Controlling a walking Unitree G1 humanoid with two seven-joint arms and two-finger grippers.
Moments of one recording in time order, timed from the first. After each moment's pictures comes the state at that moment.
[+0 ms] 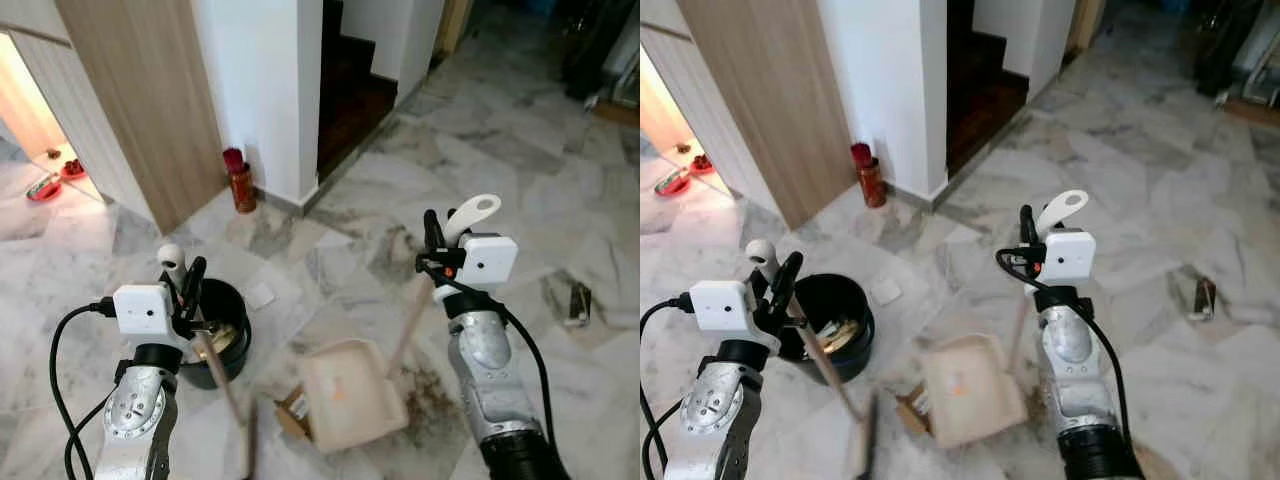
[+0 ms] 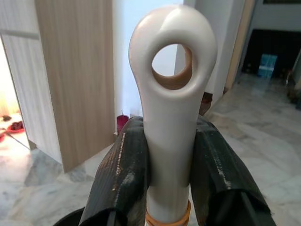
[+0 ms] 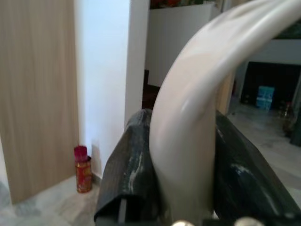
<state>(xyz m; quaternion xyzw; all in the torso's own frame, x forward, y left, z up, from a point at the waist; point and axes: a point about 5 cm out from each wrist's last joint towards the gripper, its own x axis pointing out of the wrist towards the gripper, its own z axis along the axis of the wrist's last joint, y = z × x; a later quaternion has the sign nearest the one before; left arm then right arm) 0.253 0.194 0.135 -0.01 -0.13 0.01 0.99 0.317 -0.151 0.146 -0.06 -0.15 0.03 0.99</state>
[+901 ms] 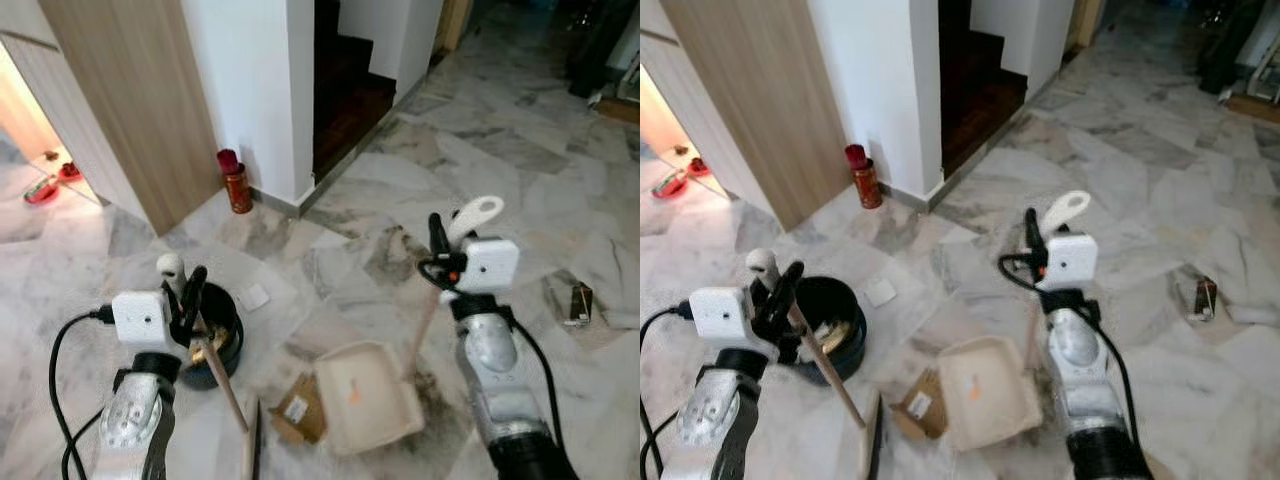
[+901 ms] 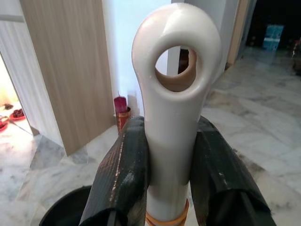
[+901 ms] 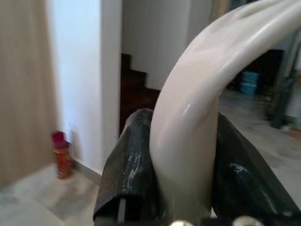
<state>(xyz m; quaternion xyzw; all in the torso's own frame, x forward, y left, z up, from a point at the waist) 0.246 0.193 0.126 0.00 -0.10 -0.01 0.99 0.313 -0.183 0.133 -0.10 -0.14 -0.01 0.99</state>
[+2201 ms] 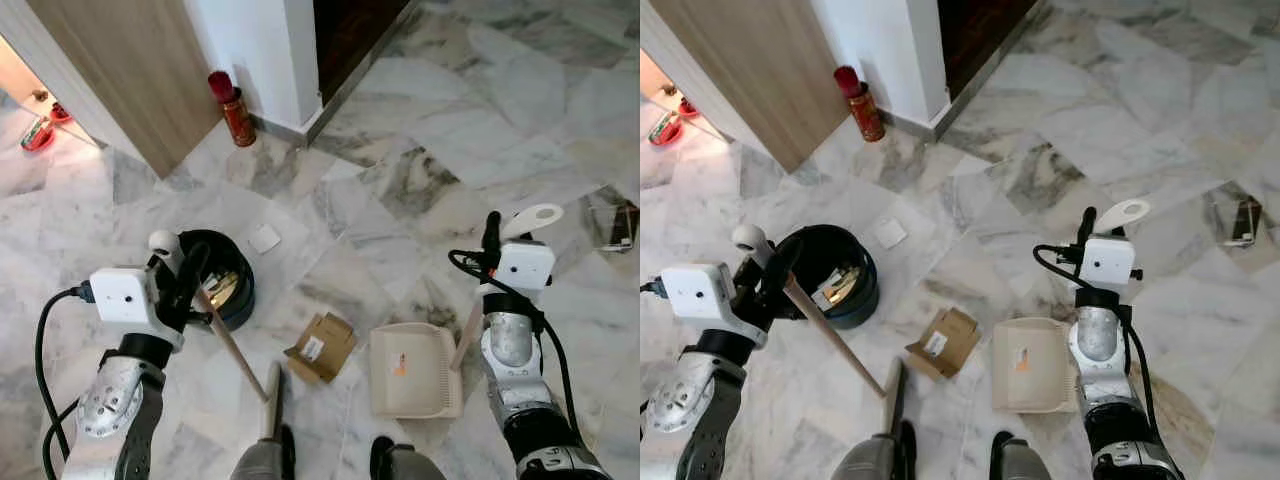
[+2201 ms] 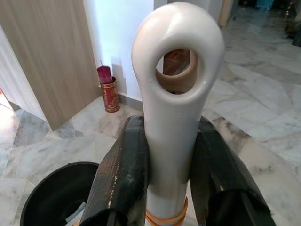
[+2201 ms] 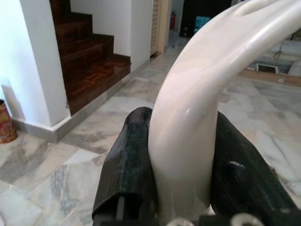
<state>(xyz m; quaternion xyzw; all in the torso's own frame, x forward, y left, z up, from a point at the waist) 0.248 0.190 0.178 -0.04 -0.14 -0.05 0.99 0.328 -0.210 0.123 -0.12 -0.16 -0.14 0.97</state>
